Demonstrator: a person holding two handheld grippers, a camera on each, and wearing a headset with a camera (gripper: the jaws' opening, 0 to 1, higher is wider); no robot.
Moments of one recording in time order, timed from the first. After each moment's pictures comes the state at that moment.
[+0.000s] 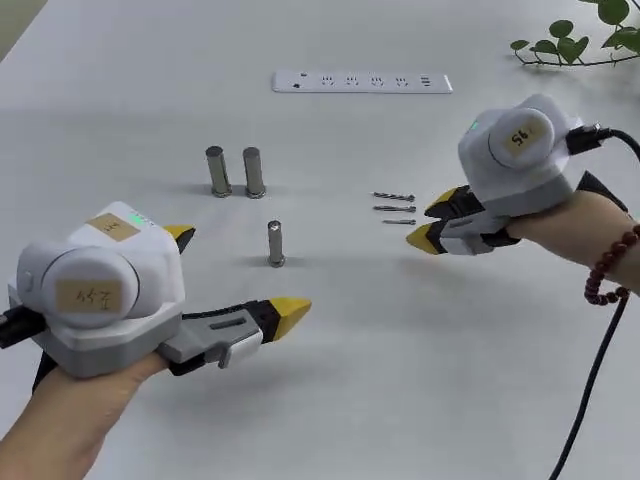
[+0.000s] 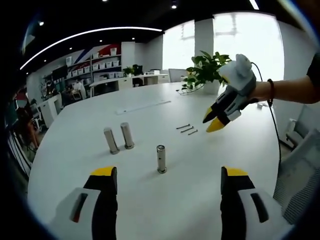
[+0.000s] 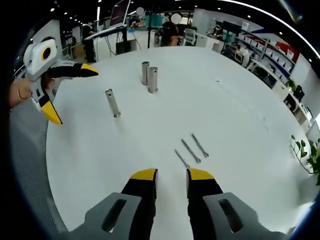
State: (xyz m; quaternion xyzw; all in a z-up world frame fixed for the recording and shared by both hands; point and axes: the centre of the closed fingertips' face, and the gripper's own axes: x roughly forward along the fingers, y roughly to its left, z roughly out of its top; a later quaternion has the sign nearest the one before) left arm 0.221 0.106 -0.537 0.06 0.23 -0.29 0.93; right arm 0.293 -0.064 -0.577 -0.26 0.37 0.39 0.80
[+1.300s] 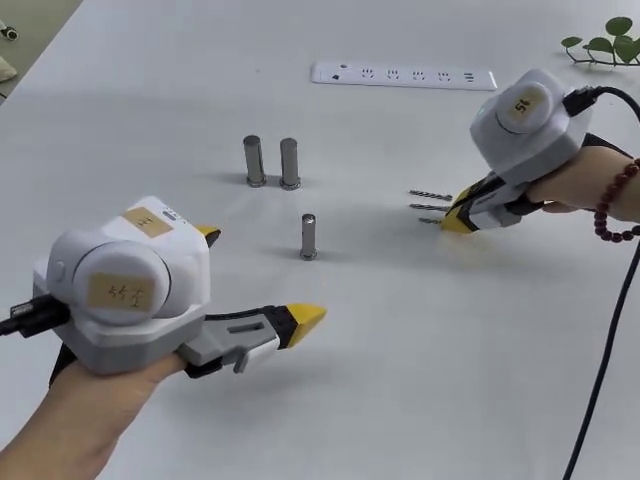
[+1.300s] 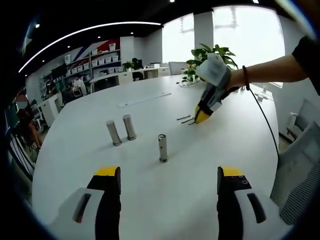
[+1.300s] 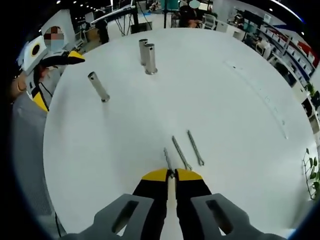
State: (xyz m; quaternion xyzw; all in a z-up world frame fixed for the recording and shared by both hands) left arm 0.211 0.116 -0.545 0.08 0.25 -0.29 0.92; right arm 0.326 -0.069 -0.612 -0.30 0.42 0.44 0.73
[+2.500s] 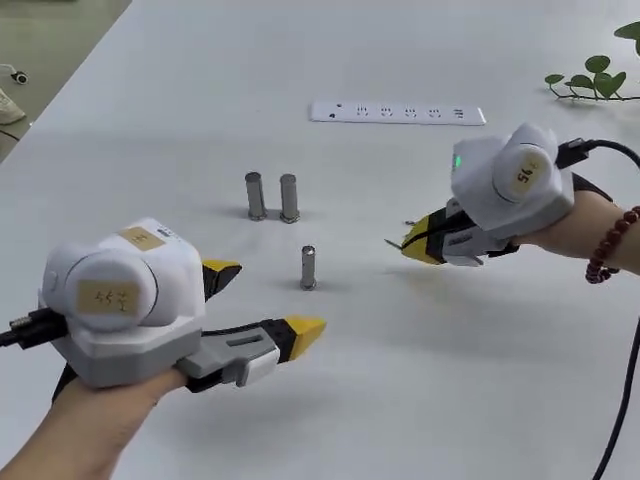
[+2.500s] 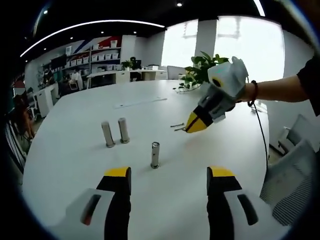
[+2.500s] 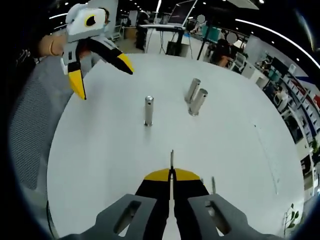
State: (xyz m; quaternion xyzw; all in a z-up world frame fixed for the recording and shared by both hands) left arm 0.208 0.106 -0.531 0.02 0.26 -0.31 0.91; right arm 0.272 -0.002 -0.564 -0.36 0.26 0.56 0.70
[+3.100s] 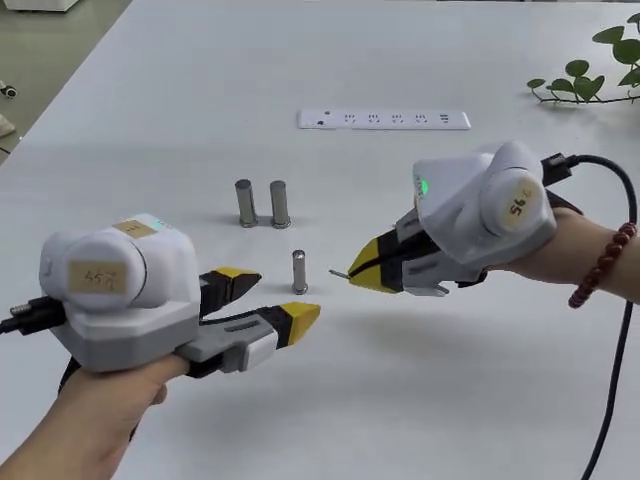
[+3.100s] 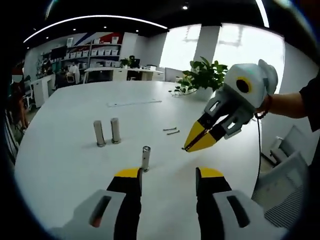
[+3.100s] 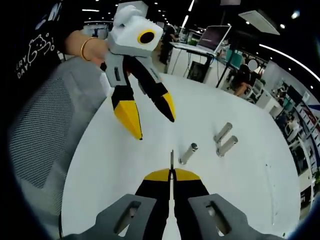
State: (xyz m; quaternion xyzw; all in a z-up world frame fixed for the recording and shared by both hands) left arm 0.205 0.095 -0.525 -0.03 0.27 -0.33 0.91; right arm 0.223 0.046 -0.538 -0.36 0.18 0.63 0.66
